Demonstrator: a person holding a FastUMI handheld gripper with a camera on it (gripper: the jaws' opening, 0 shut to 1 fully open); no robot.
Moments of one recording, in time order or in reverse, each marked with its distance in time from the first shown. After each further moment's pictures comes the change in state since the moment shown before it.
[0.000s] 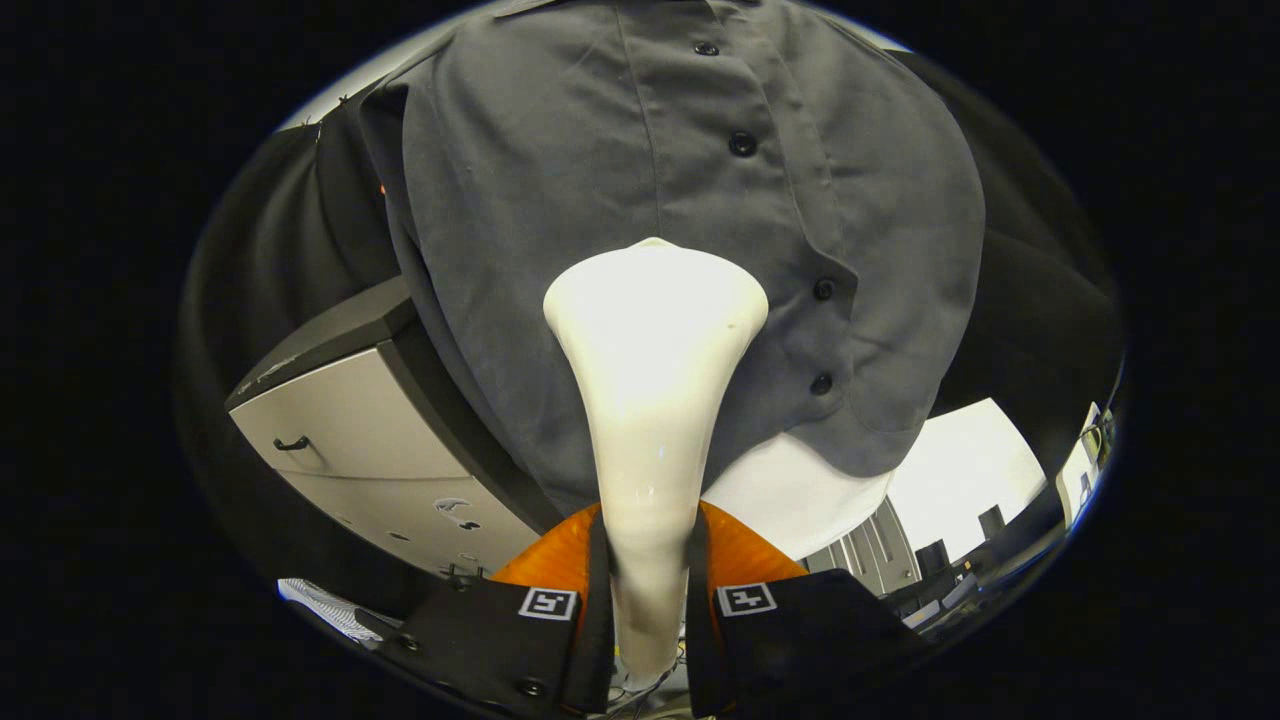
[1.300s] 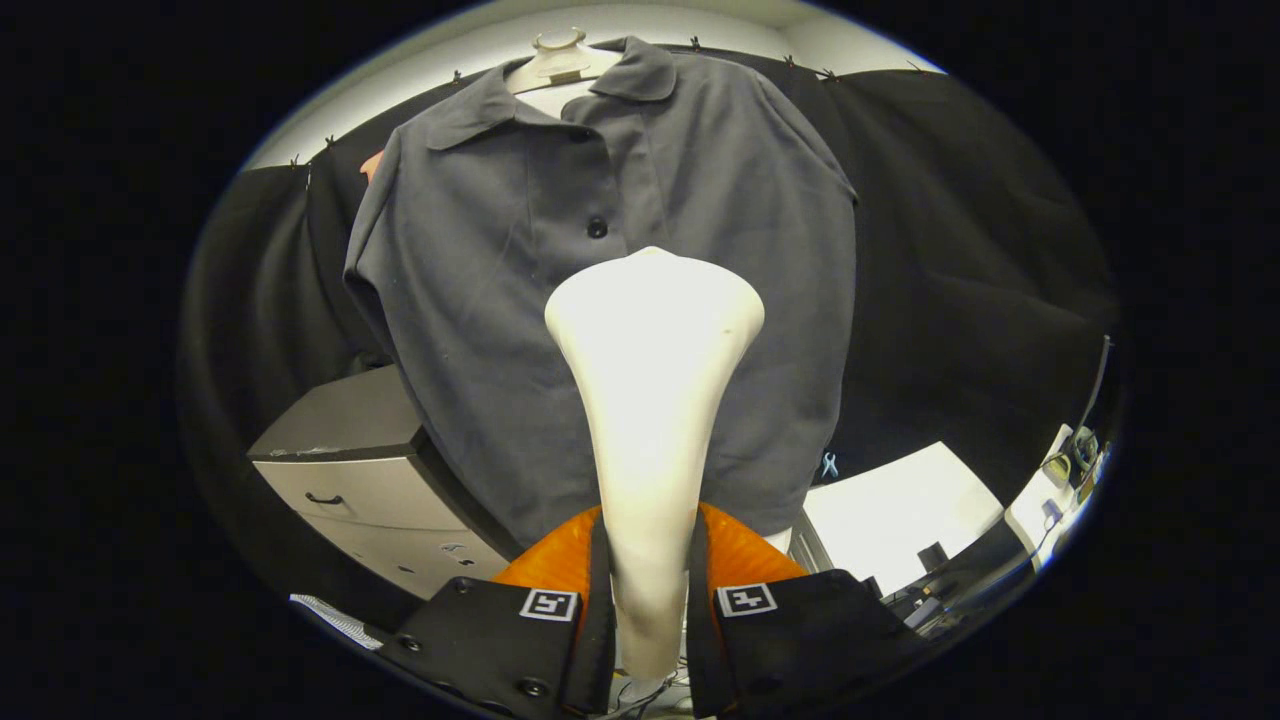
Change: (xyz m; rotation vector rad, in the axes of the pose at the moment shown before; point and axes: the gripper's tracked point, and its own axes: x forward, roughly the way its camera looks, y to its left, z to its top) arm -0.124 -0.068 0.119 0.011 -0.197 -0.049
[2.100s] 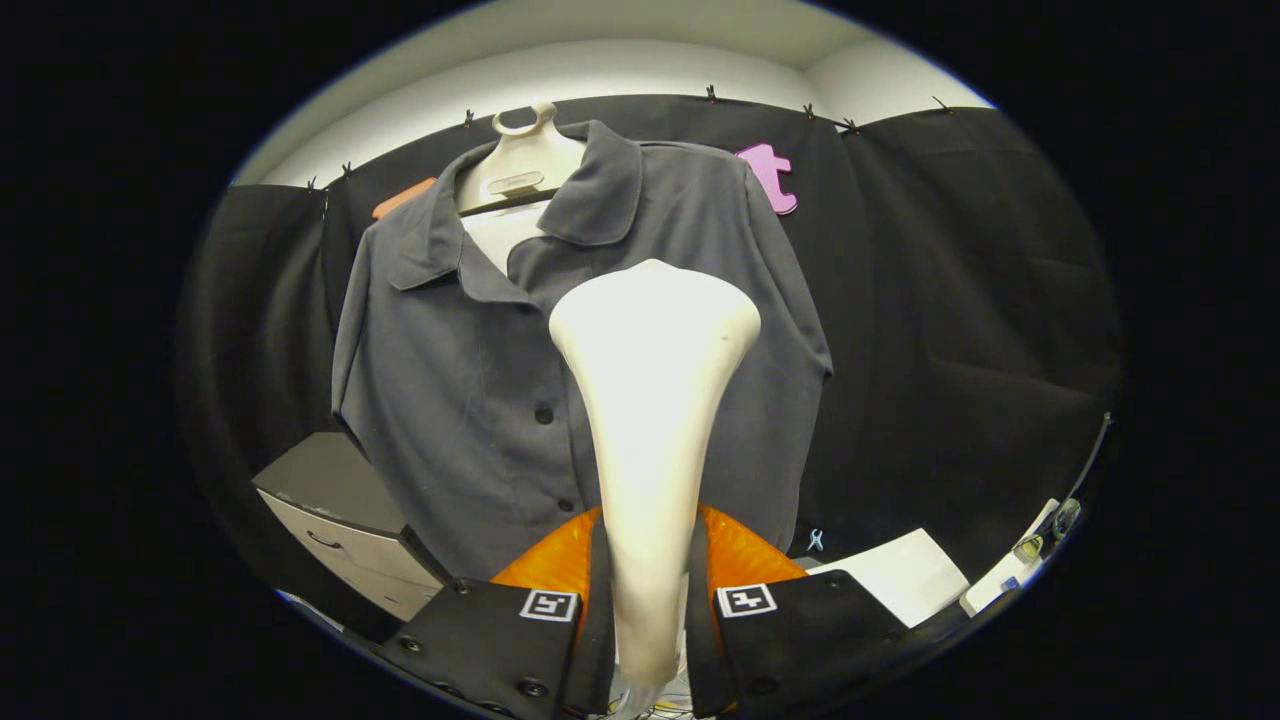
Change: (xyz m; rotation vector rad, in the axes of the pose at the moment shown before) arm 0.003 -0.047 0.137 -0.074 -0.164 0.049
